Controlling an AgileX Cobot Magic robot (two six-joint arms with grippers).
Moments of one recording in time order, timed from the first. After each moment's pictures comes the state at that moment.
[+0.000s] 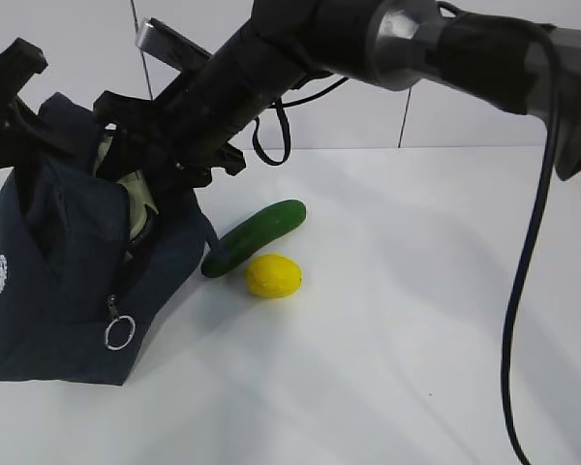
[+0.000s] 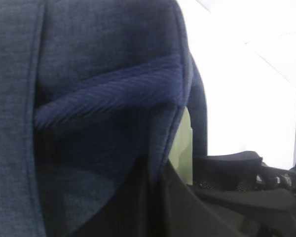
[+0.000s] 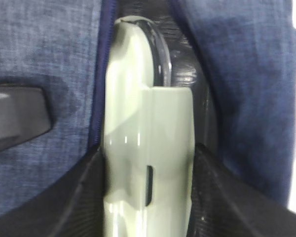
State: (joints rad) left arm -0.06 1.51 -1.05 -0.82 0.64 0.01; right arm 0.56 2.30 -2.13 0.75 1.00 -0.11
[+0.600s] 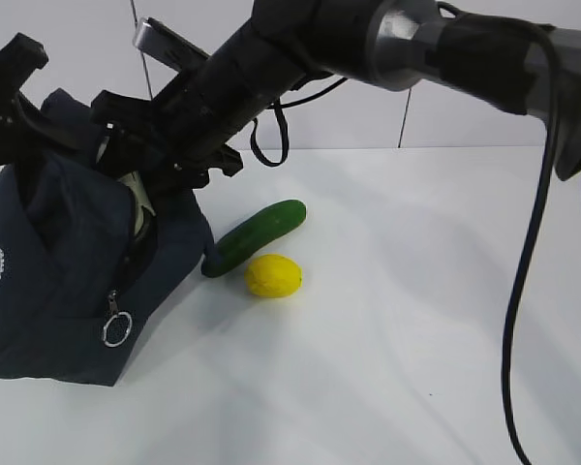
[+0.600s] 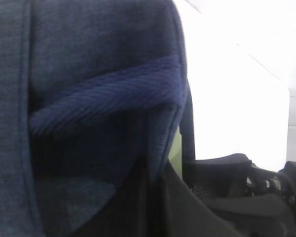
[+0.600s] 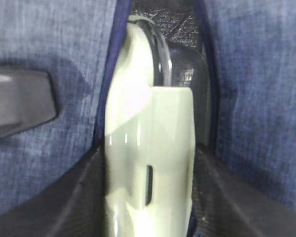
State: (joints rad) left arm -0.06 1.51 -1.05 -0.86 0.63 0.05; right arm 0.56 2.30 -2.13 0.78 1.01 -0.13
